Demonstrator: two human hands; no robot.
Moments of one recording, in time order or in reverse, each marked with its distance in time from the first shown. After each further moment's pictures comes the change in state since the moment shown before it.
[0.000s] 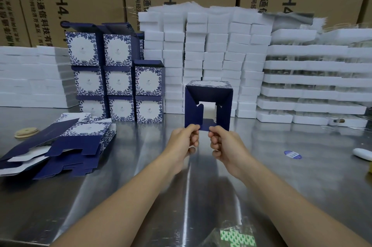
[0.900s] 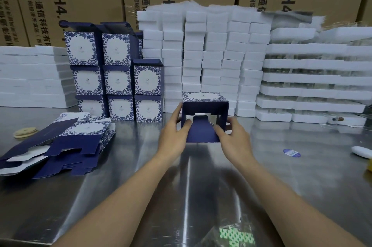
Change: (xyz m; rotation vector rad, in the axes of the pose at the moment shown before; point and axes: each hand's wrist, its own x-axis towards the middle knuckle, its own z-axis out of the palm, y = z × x) left_hand 0.016 -0.003 -0.020 0.402 0.173 0.390; right_hand 0.028 0.015 -0.026 -0.627 0.296 -0.482
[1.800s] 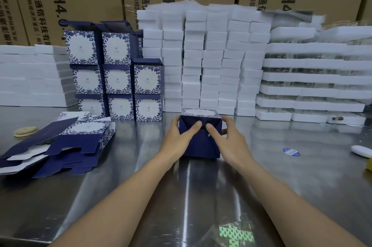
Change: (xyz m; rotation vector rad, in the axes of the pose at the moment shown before) left_hand -0.010 -0.002 0.001 -0.064 -0.137 -0.178; right_hand -0.012 -0.006 -0.002 -0.019 -0.139 0.028
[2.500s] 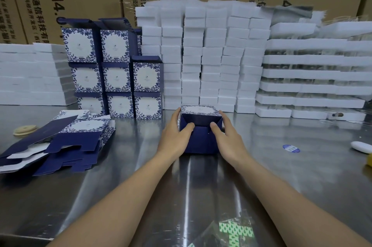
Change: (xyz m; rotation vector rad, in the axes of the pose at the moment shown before) left_hand 0.001 -0.001 0.000 0.202 0.105 0.067; right_hand 0.004 0.010 0.011 0.165 -0.045 0.044
